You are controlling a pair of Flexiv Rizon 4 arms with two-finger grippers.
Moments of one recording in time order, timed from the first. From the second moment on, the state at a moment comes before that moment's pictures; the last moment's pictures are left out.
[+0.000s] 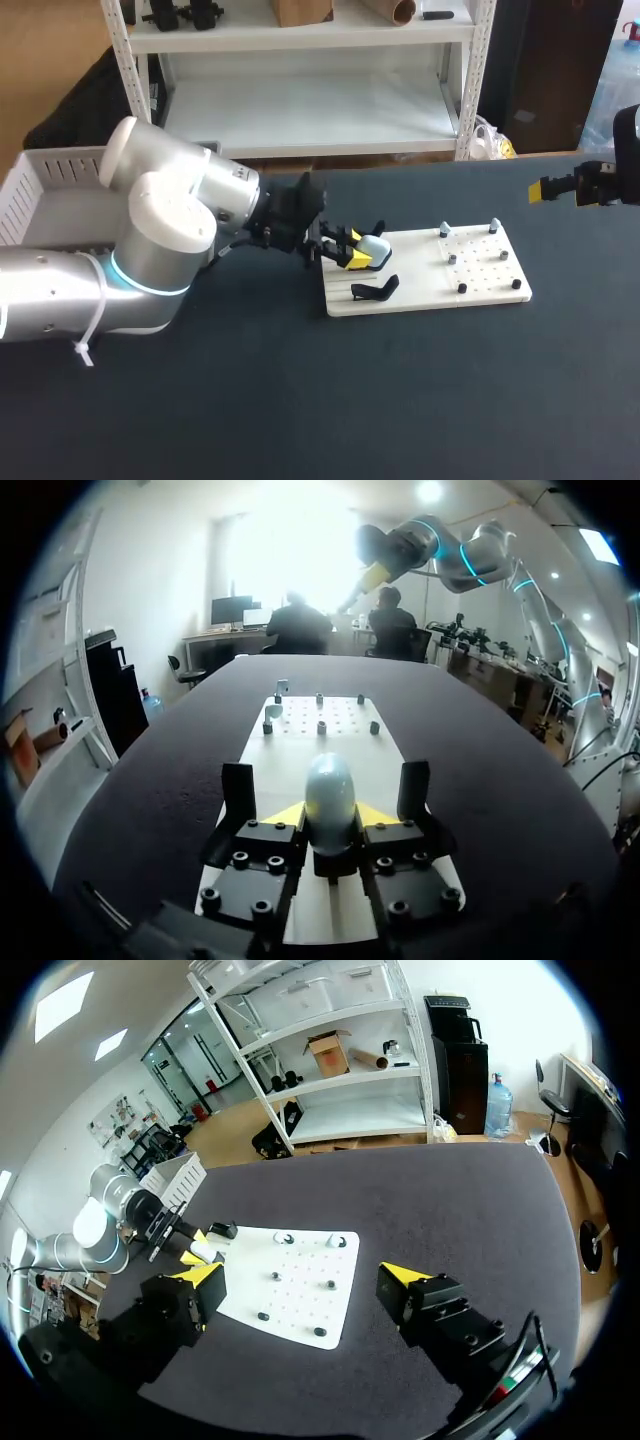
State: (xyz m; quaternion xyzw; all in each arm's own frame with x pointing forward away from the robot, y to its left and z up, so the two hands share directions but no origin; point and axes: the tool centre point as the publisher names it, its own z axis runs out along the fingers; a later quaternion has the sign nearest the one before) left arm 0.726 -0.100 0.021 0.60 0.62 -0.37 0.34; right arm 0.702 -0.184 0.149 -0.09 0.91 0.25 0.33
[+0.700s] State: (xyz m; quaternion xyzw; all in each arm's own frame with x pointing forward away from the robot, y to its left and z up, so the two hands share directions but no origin) left arm 0.711 -0.086 0.104 0.58 0.57 -0.44 0.40; right arm 0.702 -0.184 0.149 -0.09 0.91 0.25 0.33
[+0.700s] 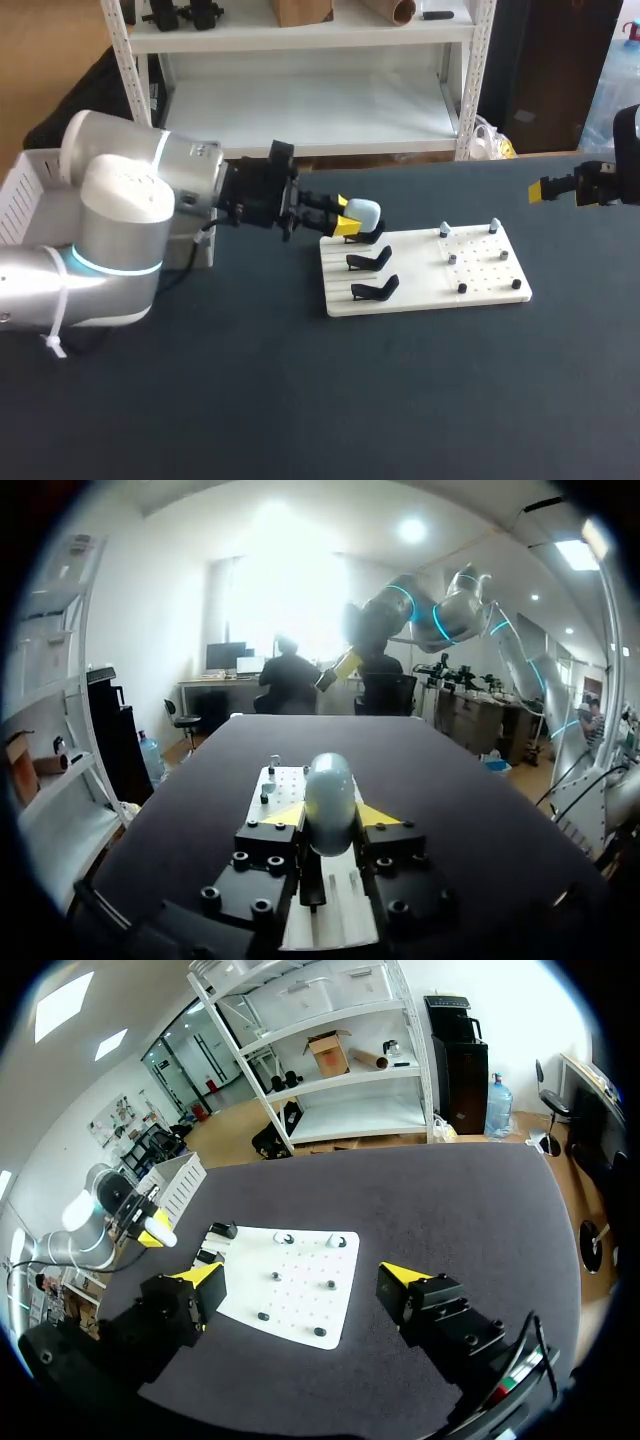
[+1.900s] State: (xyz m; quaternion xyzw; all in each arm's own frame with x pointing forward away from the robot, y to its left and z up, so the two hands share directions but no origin) left arm 0.683 -0.096 0.116 0.54 0.54 -0.46 0.45; right arm 0.702 -0.184 0.149 -0.09 0.91 0.25 0.33
